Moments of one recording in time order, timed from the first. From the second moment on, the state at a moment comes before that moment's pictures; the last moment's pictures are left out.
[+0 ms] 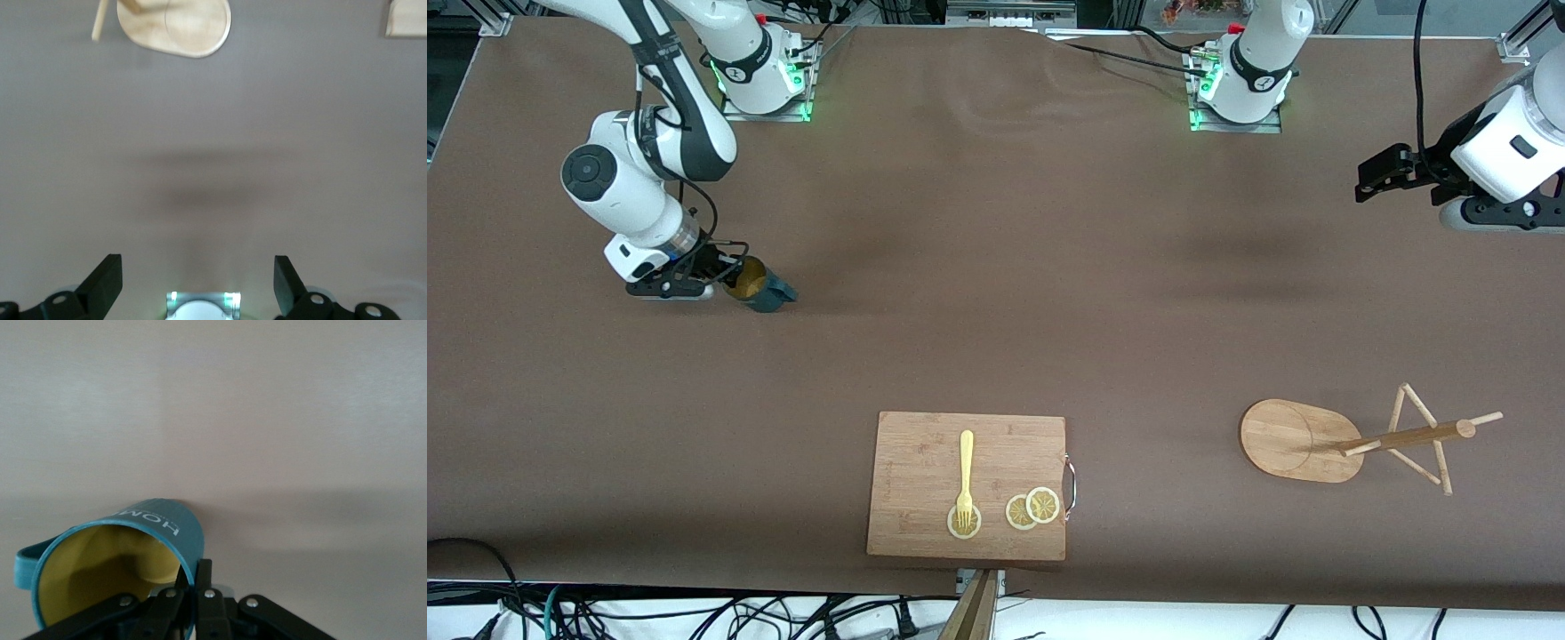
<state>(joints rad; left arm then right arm) -0.01 0.00 -0.04 -1.61 -0.03 1.41 -0.05 -0.02 0.12 0.13 -2.40 0.01 2.52 0.14</state>
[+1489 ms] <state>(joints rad) 0.12 -0.27 -0.04 -2.22 -0.08 1.77 0.09 0.65 0.63 0.34 -1.49 -0.13 2.11 1.19</state>
